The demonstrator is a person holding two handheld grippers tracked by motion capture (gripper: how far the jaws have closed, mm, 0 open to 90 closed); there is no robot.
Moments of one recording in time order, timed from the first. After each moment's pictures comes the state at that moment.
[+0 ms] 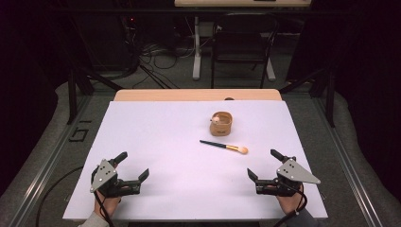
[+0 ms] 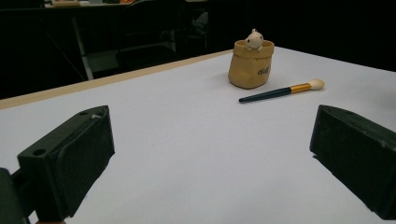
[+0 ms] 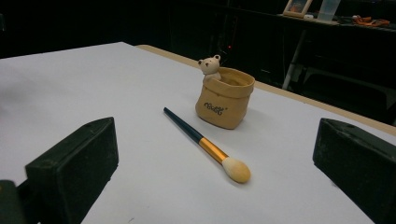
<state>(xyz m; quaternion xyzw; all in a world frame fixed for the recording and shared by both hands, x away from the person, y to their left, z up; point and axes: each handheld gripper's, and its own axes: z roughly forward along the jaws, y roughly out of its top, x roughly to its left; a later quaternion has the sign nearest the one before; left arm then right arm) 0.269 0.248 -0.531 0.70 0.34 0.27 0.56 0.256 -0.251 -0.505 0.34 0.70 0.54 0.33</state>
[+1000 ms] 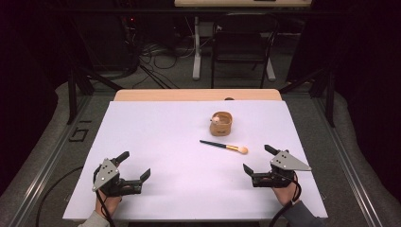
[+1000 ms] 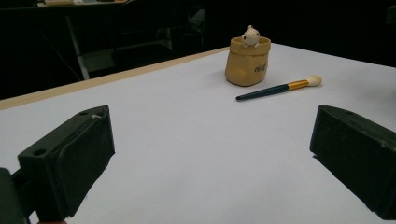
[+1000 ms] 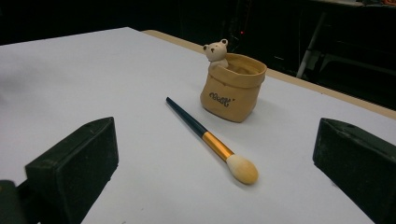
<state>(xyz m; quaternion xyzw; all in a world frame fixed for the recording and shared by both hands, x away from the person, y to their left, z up) 0.272 0.245 -0.532 0.71 0.34 0.27 0.56 0.284 -0.247 -0.511 0.33 0.73 0.52 0.29</state>
